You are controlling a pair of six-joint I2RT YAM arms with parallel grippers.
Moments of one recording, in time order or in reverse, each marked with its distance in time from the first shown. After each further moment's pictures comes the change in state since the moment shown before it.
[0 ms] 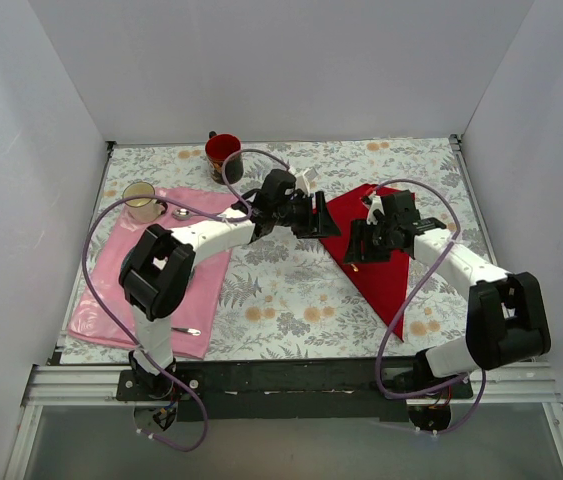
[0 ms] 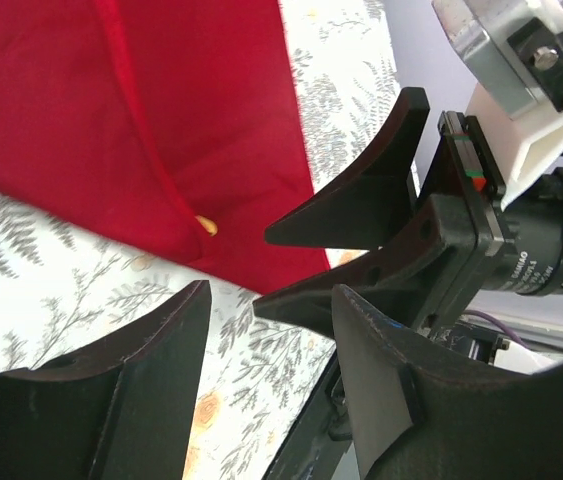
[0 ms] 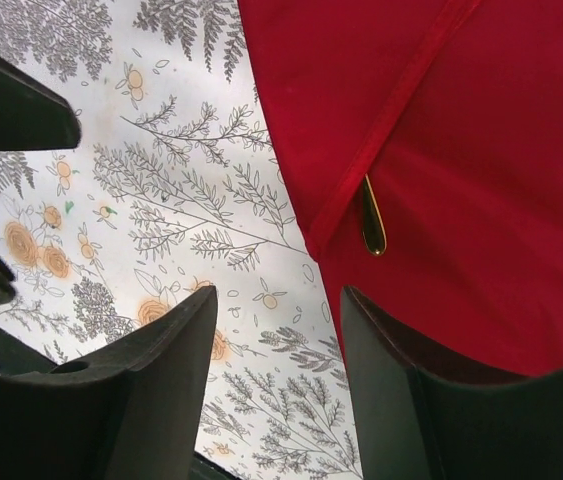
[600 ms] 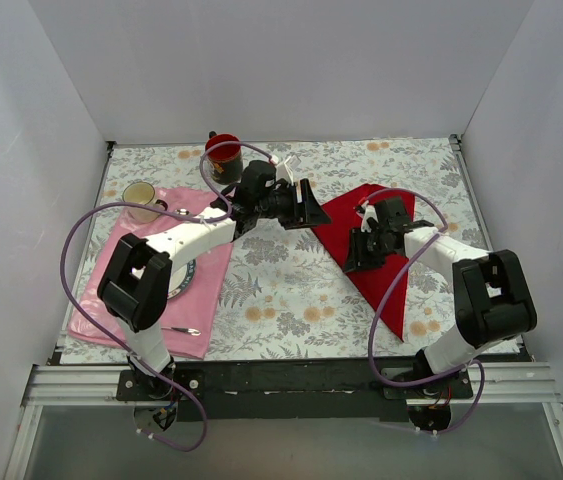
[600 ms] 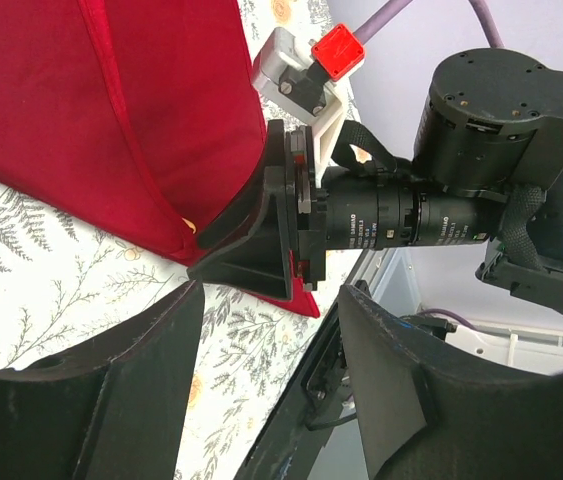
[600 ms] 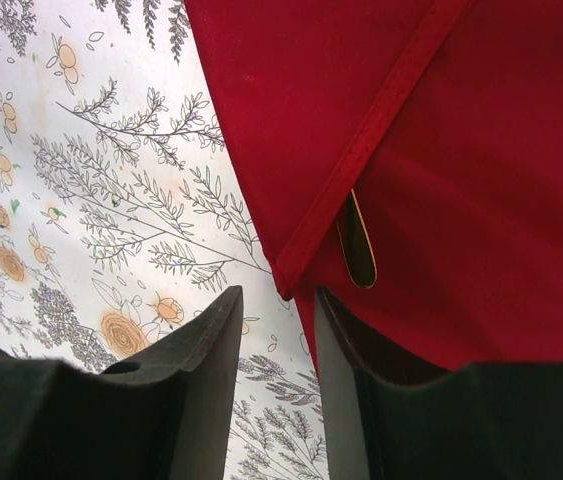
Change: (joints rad) left arm 0.071 -0.135 -0.076 0.012 0.043 -0.028; right arm 0.000 0.160 -0.032 0.083 -0.041 -0.026
